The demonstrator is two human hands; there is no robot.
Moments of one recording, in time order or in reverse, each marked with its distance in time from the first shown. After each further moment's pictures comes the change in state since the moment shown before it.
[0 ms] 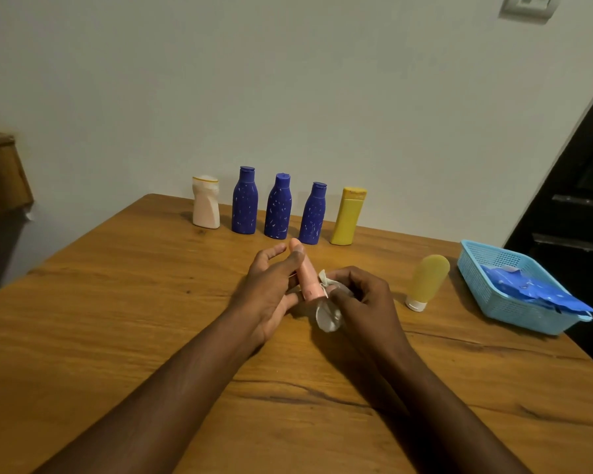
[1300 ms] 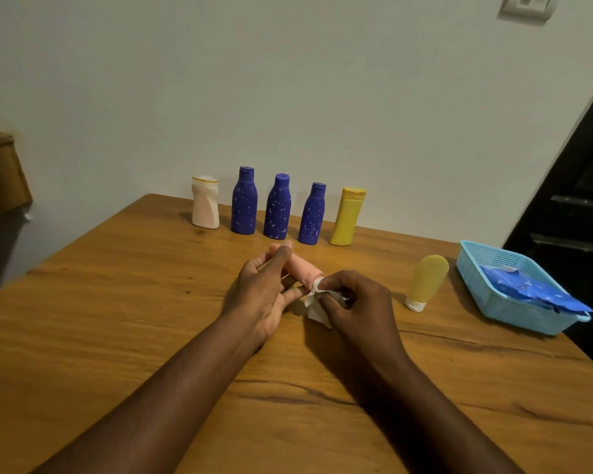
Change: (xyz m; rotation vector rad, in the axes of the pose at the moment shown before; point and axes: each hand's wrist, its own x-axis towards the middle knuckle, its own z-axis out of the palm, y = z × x) left_hand 0.007 -0.002 -0.003 -0.111 0.126 -0.041; right_hand 0.007 0.011 0.000 -0.379 0.044 -0.253
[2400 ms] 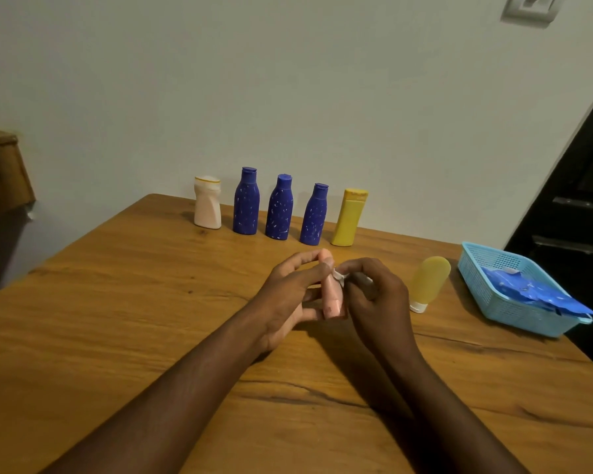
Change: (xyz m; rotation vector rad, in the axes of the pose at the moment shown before) left_hand -0.015 -0.006 0.007 0.322 -0.361 -0.003; right_hand 0.005 0.000 -0.011 0.140 0.138 -0.089
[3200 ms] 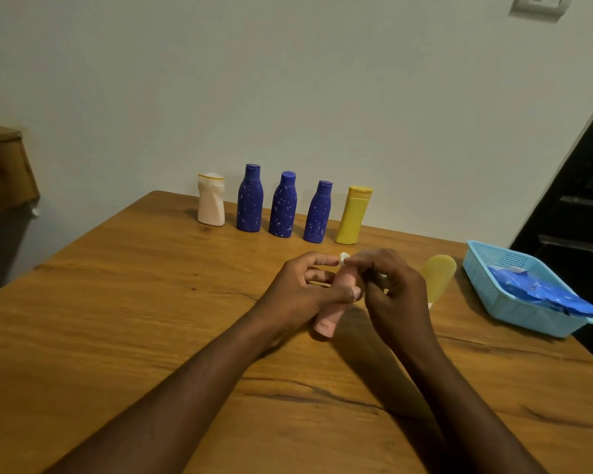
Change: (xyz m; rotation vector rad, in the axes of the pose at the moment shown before) left_hand -0.010 0.000 0.004 0.373 -0.020 0.157; right_hand 0.007 -0.002 -0.014 -0.076 -0.015 -0.108
